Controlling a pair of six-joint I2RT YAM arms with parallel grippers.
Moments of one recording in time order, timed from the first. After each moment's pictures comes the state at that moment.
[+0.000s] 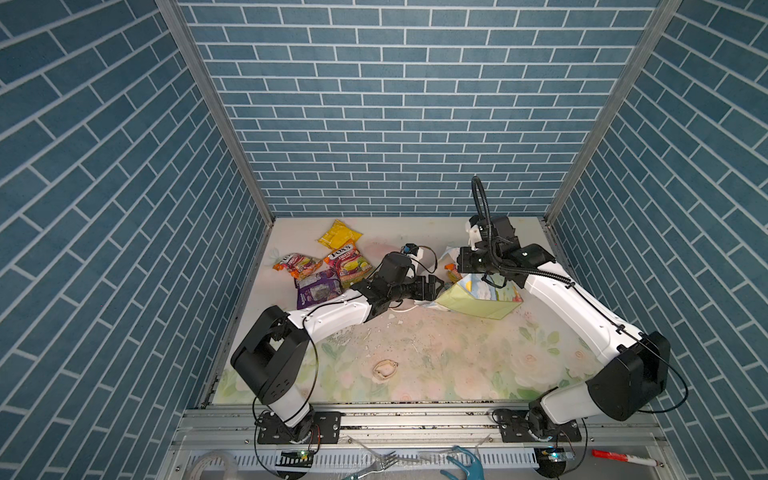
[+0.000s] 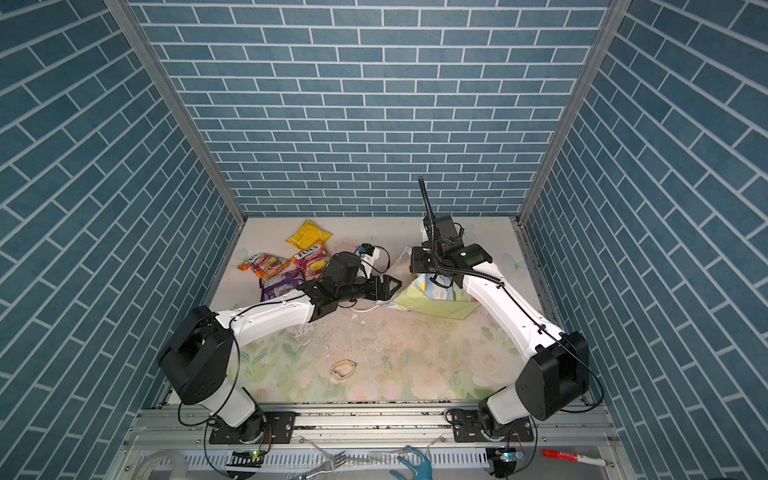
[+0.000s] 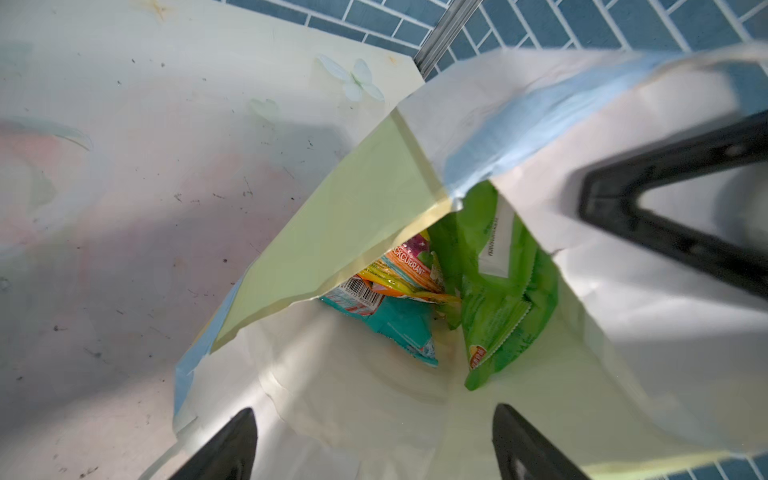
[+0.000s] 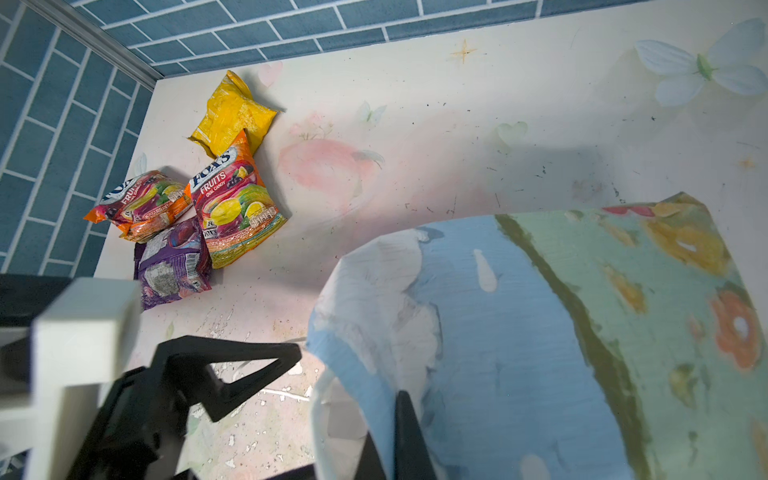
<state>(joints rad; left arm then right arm) -0.73 1.66 1.05 0.06 0.24 -0.57 0.53 1.47 1.38 -0.71 -0.08 0.39</state>
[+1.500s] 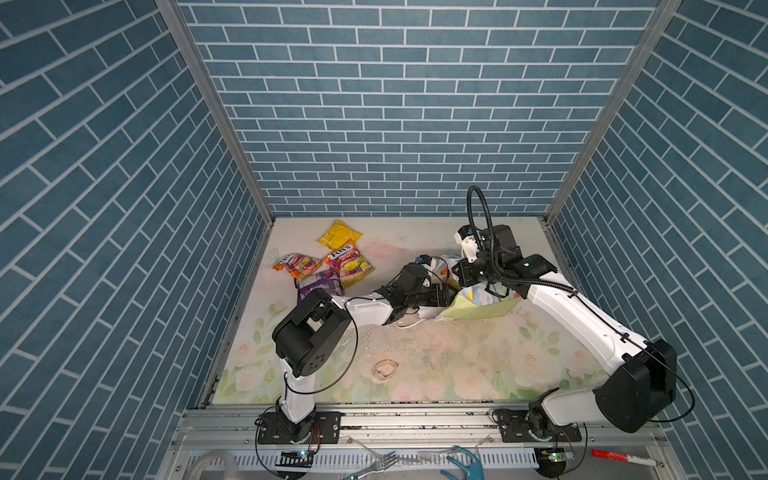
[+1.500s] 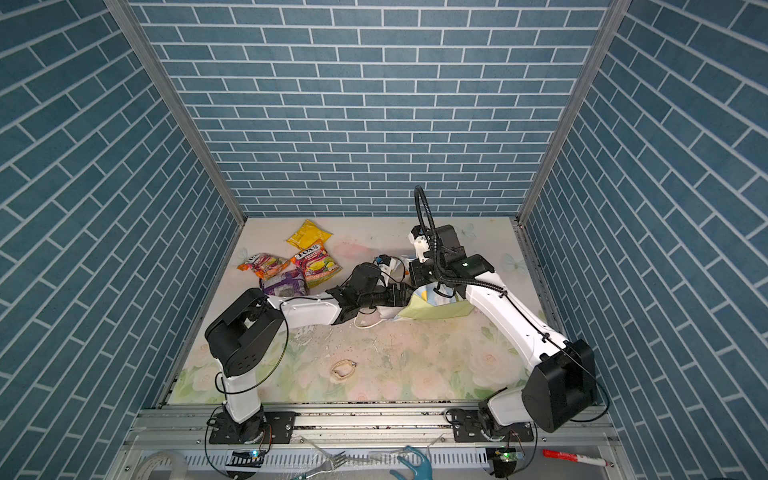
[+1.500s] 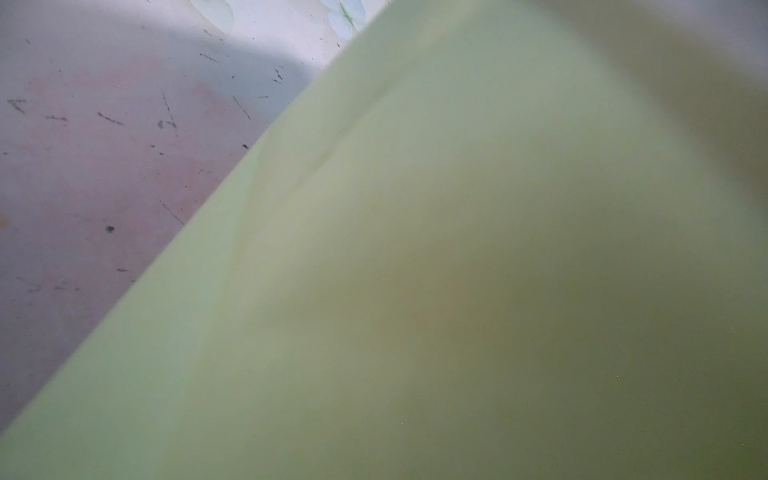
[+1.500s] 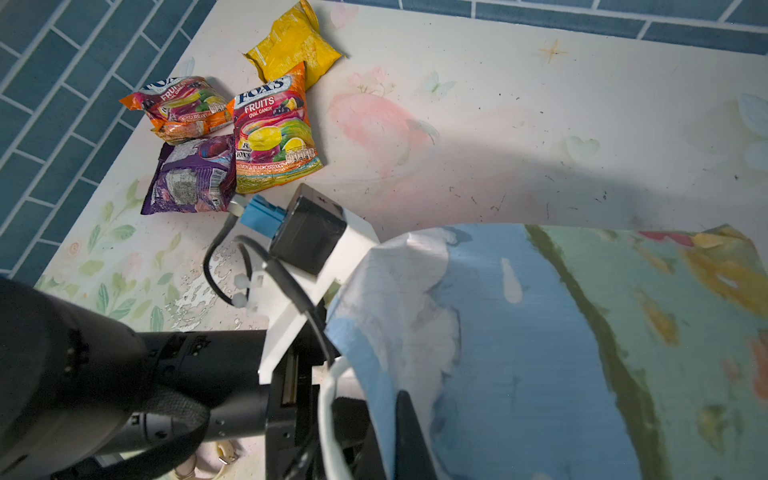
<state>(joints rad) -0.79 1.90 1.08 0.31 0.27 -0.72 0.54 1.40 1.26 -0.64 -0.21 0.13</state>
